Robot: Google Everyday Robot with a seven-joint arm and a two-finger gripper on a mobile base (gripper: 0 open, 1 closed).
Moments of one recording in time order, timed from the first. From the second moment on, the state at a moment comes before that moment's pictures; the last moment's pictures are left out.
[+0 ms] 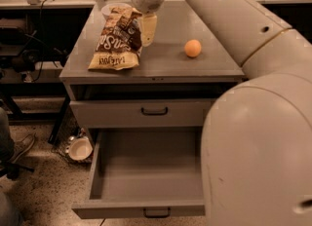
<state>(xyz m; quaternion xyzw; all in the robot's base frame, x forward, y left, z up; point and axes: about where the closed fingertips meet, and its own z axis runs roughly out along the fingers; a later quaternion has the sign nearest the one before) 0.772 0.049 0.953 -0.81 0.48 -0.14 0.32</state>
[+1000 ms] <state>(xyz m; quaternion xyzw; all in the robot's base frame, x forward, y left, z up) 0.782 0.117 0.929 -0.85 0.43 -0.09 0.29</state>
